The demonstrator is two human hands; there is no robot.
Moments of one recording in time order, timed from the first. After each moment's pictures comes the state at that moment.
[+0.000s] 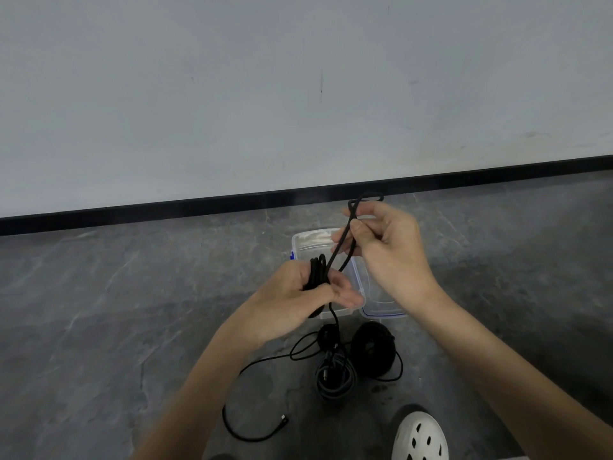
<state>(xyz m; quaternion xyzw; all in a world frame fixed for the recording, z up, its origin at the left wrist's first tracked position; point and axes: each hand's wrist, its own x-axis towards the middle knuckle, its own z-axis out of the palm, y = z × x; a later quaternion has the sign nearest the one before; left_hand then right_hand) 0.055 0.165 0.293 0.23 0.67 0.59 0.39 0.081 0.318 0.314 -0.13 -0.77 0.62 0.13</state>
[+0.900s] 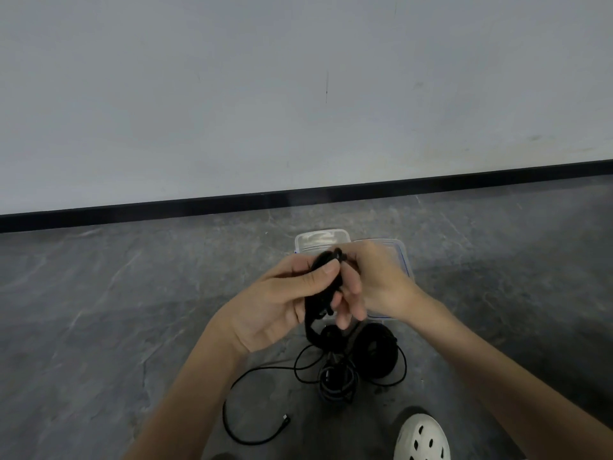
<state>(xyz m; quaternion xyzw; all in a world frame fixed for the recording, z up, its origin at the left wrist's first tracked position) 0.054 0.147 0.315 0.28 0.43 0.72 0.46 0.080 0.313 0.296 -0.02 -0.89 0.44 -0.07</state>
